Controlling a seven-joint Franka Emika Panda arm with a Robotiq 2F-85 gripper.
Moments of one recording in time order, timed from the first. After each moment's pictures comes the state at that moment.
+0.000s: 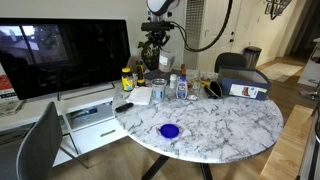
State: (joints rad) arm 0.37 0.74 -0.25 -1.15 -0.14 2.02 1.17
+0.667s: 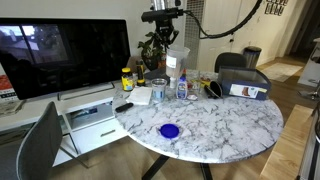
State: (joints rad) arm 0.39 0.38 -0.07 -1.60 -0.19 1.95 1.38
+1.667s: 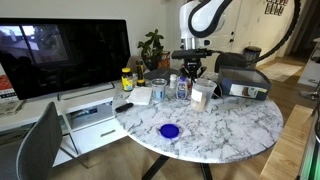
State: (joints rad) arm 0.20 0.28 0.02 -2.17 -0.09 2.34 1.45
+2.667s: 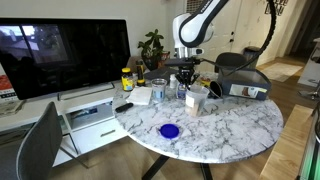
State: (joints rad) arm 0.20 0.44 0.02 -2.04 -0.05 2.33 1.52
